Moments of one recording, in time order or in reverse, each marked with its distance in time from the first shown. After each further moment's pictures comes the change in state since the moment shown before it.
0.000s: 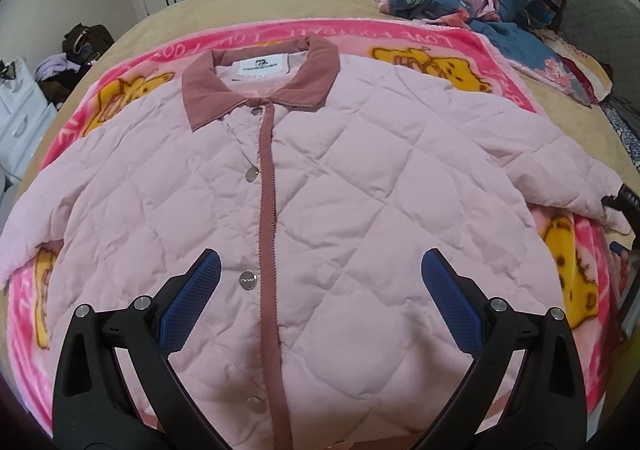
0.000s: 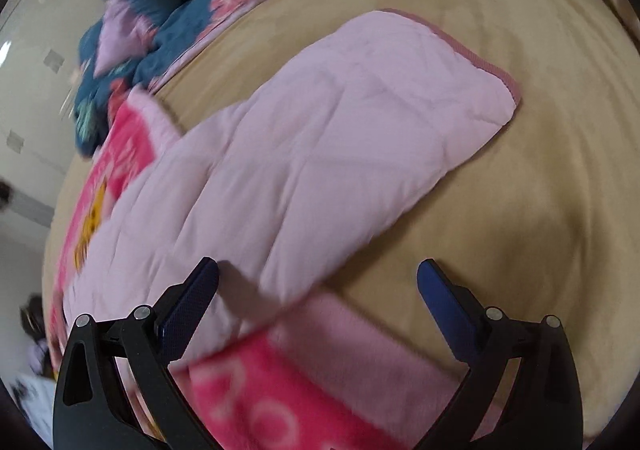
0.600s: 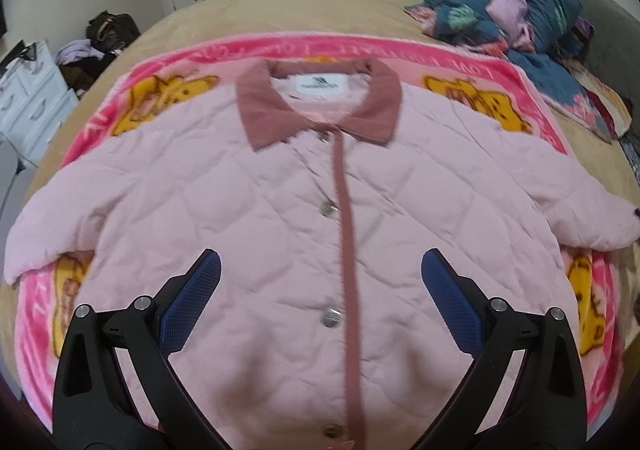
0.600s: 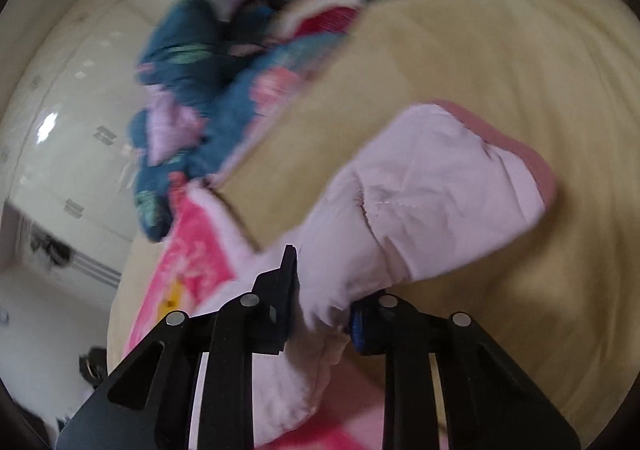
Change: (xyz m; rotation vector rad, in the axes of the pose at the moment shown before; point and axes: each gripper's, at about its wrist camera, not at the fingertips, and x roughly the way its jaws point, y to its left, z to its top) left arm -0.008 0.069 0.027 -0.083 -0.036 0.049; right arm -0.033 0.015 0.064 0.052 -0.219 0.266
